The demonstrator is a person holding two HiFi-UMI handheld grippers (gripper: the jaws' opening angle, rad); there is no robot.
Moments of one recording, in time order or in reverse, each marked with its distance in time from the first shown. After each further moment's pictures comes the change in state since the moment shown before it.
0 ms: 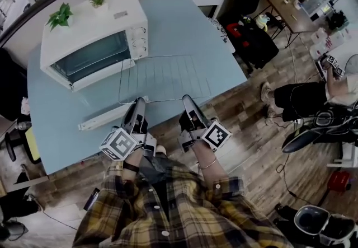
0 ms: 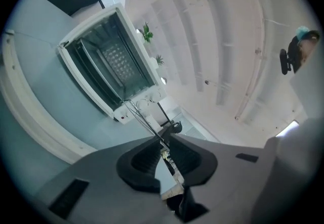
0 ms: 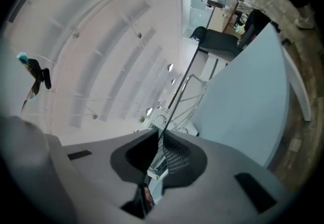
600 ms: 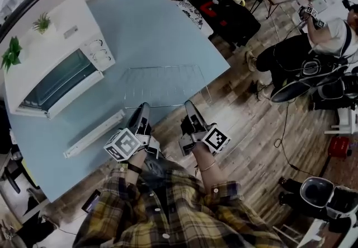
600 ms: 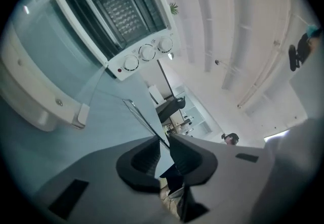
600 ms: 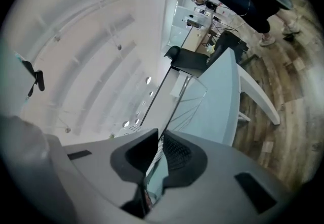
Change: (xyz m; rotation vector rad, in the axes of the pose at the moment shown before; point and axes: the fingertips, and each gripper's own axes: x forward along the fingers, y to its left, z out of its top) left arm 0.085 0.009 -0.110 -0.090 0.297 0.007; right arm -0.064 -0.100 0.052 0.061 -0.151 -0.261
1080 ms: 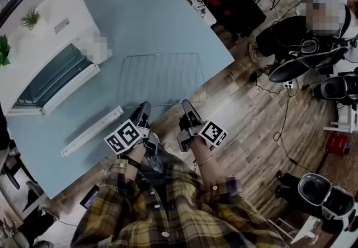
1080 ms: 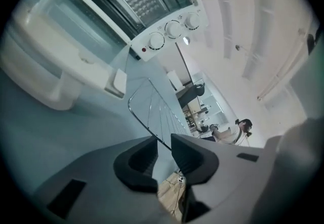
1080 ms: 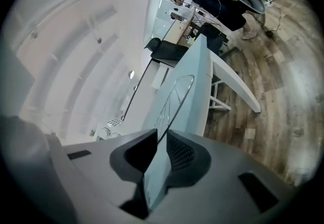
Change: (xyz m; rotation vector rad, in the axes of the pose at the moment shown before) left arm 0.012 0.064 -0.039 -0.066 0.168 0.197; right arm -0.001 -0.075 -0.034 0.098 0.081 -0.208
